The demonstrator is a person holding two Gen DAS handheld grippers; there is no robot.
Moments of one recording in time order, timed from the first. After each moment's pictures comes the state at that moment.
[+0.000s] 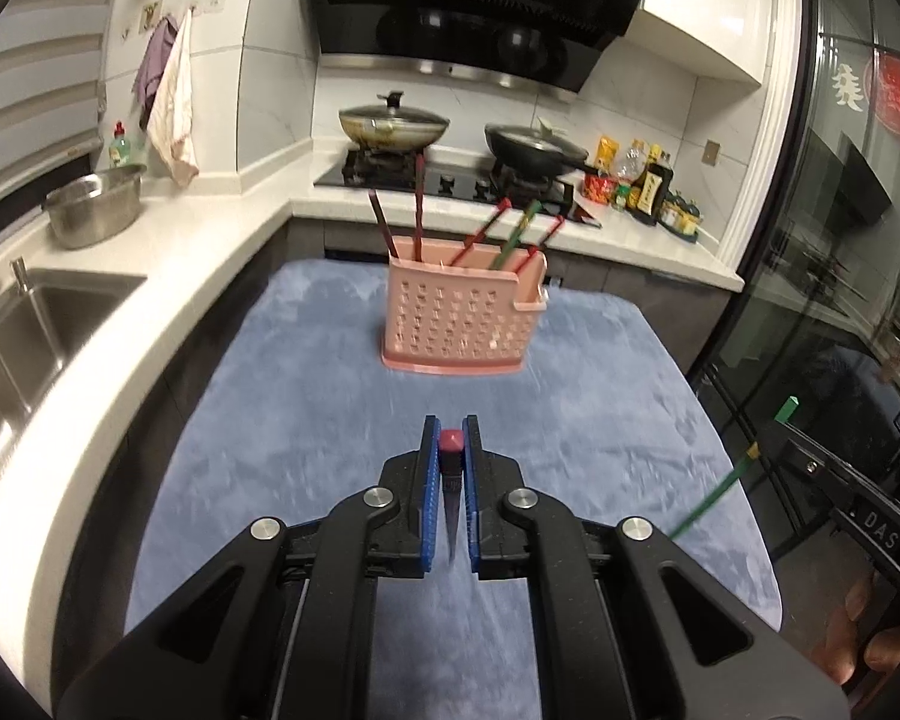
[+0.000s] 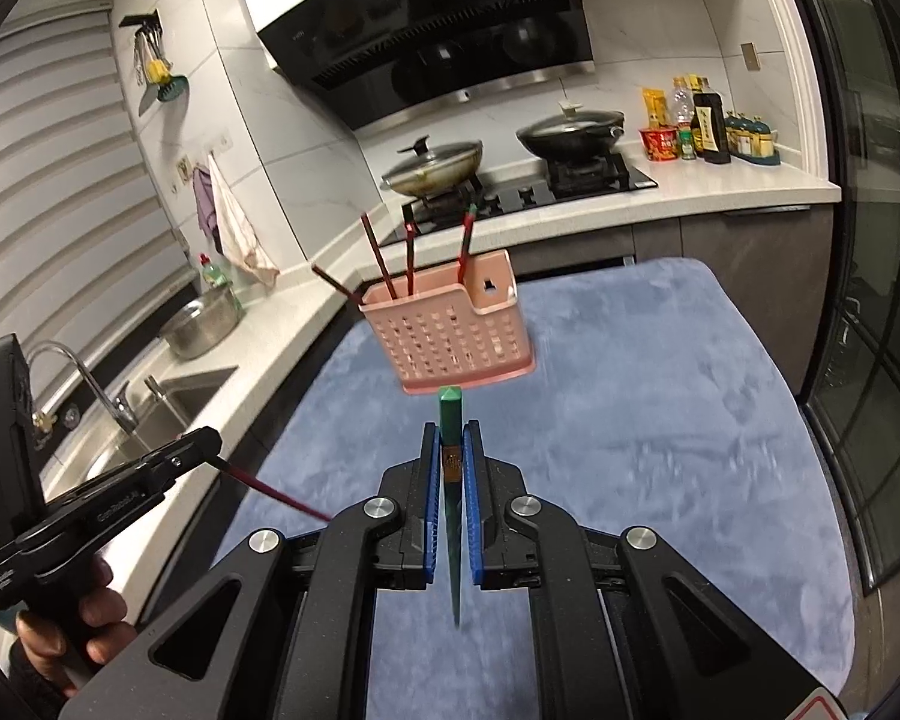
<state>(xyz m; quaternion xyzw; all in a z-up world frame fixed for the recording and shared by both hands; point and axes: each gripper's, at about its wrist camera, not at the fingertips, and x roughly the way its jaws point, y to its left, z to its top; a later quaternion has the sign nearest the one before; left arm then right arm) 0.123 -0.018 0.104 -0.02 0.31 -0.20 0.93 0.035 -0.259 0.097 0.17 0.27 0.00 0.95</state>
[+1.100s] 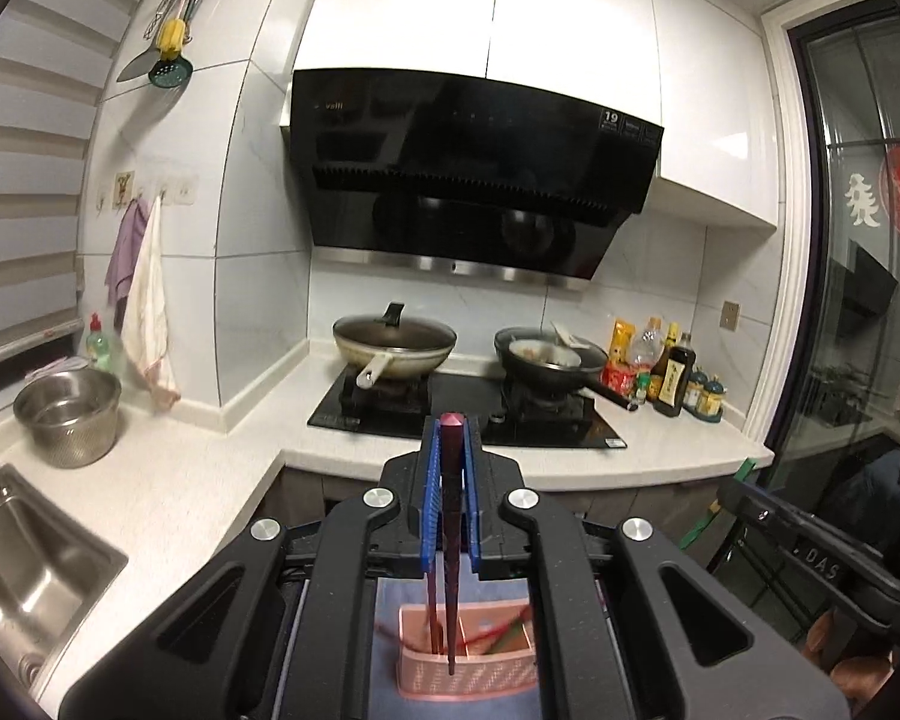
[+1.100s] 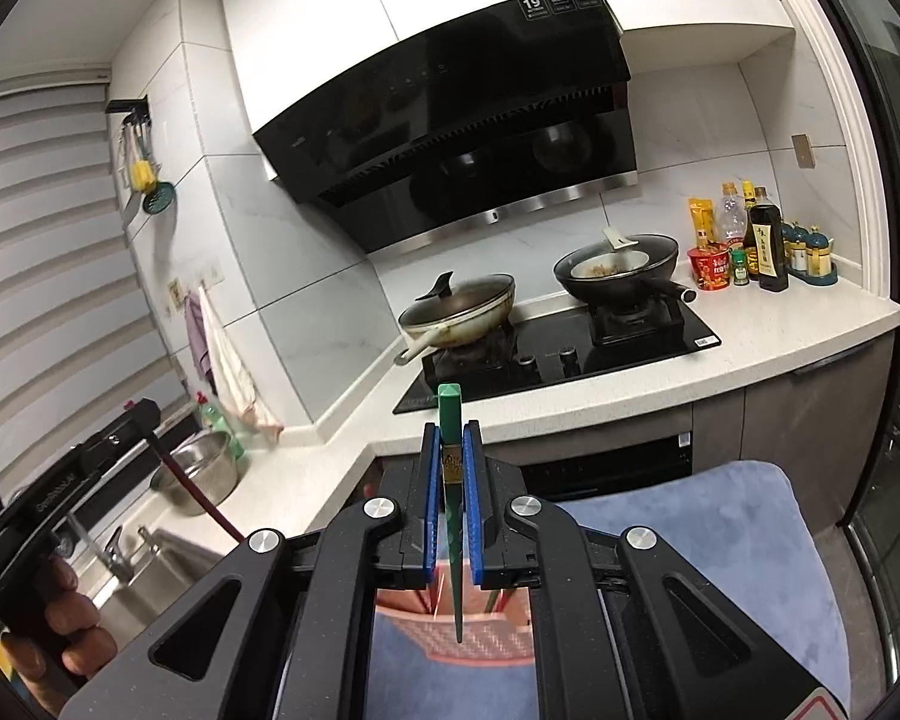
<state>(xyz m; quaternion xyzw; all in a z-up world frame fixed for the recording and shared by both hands) 0.300 -0.058 0.254 -0.04 0.11 -0.19 0.97 0.249 -0.305 0.216 0.18 0.15 0.00 0.97</state>
